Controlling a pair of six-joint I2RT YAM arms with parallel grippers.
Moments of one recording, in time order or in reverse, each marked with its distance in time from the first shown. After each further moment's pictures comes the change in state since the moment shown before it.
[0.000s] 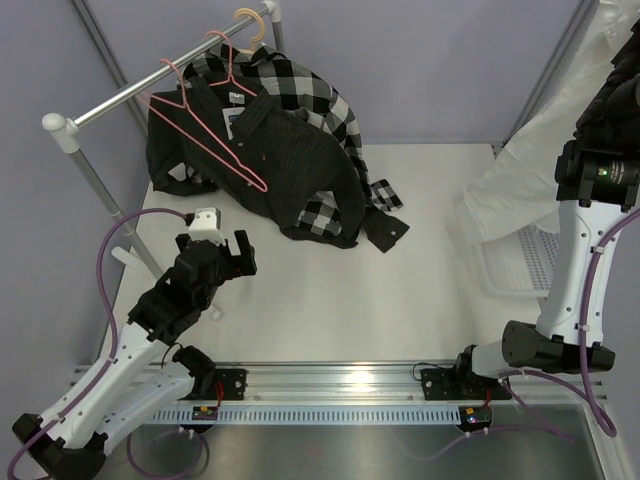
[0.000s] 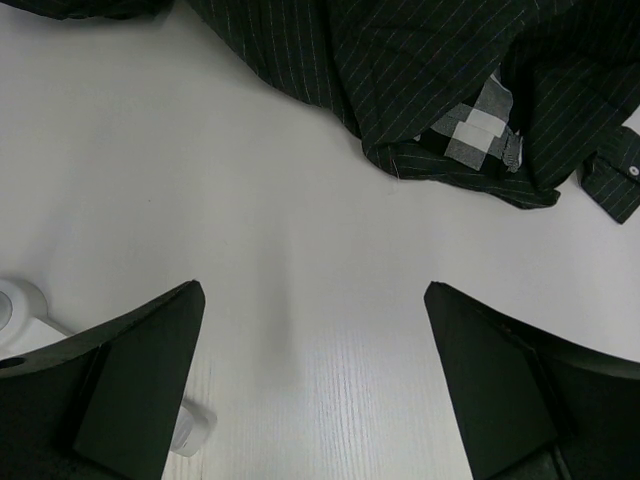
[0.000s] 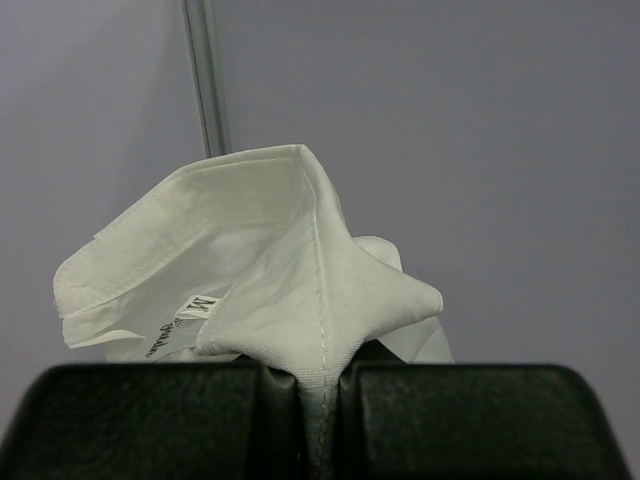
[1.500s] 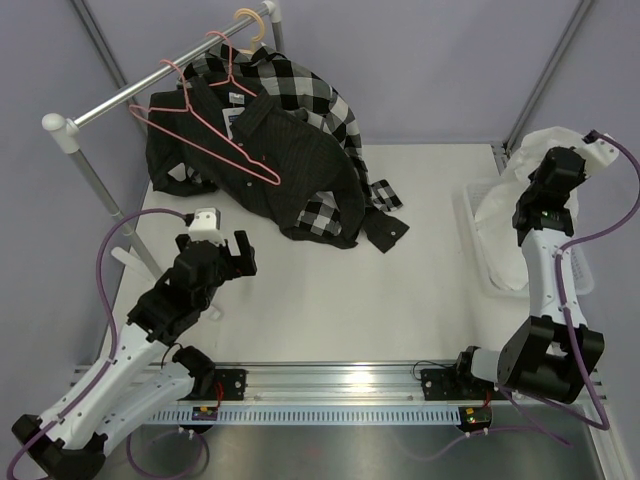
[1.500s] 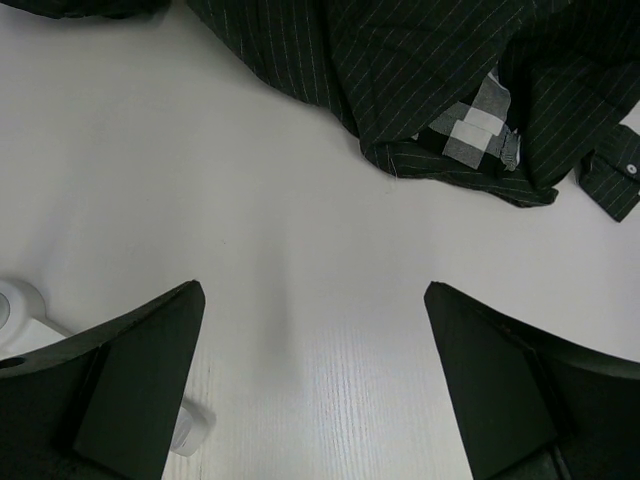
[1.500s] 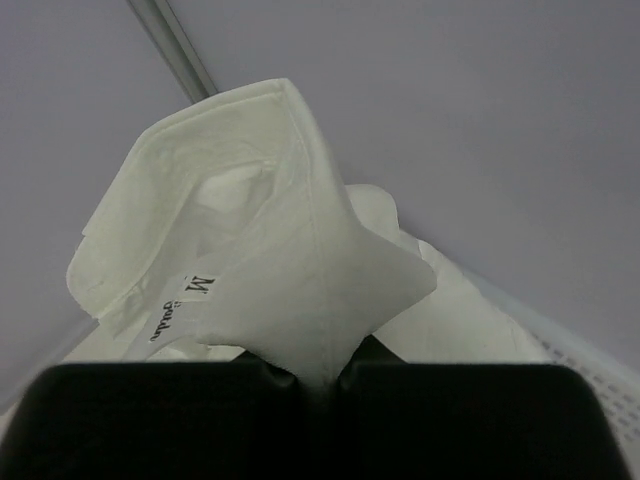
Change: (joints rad) left arm 0.000 0.001 0.000 0.000 0.004 0.000; right arm -0.105 -0.126 -0.906 0.034 0.014 0.499
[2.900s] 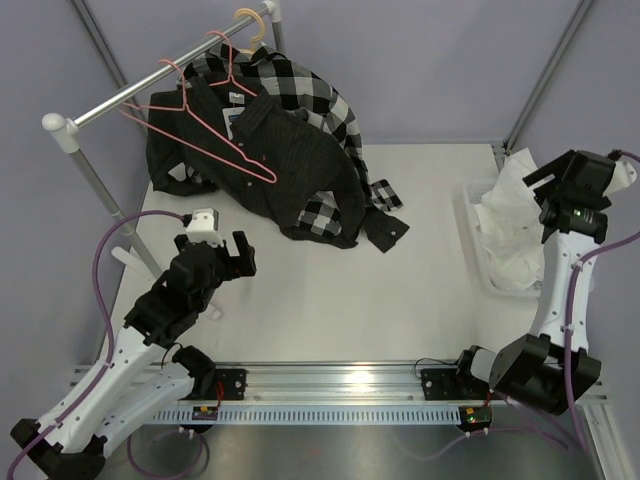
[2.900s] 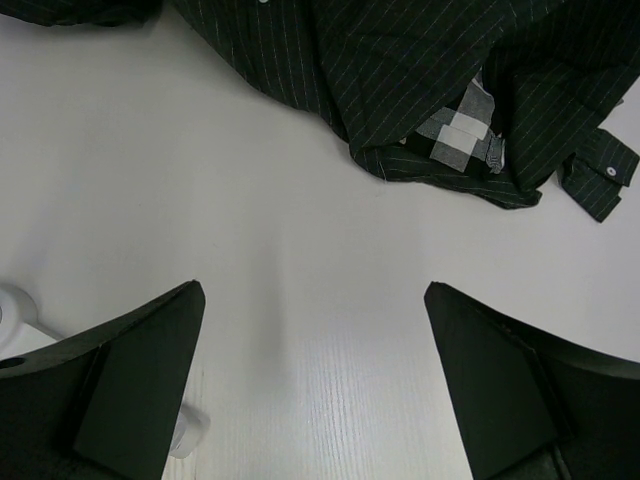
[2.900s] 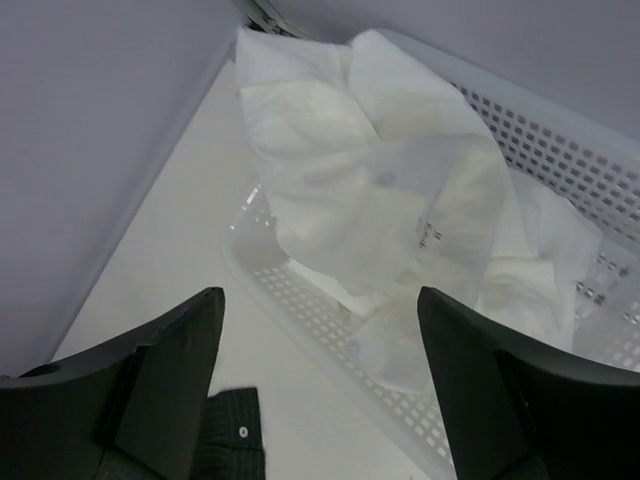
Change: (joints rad) left arm 0.000 -0.029 0.000 0.000 0.019 0.000; right arm -0.130 -0.092 0.114 -0.614 -0.309 0.333
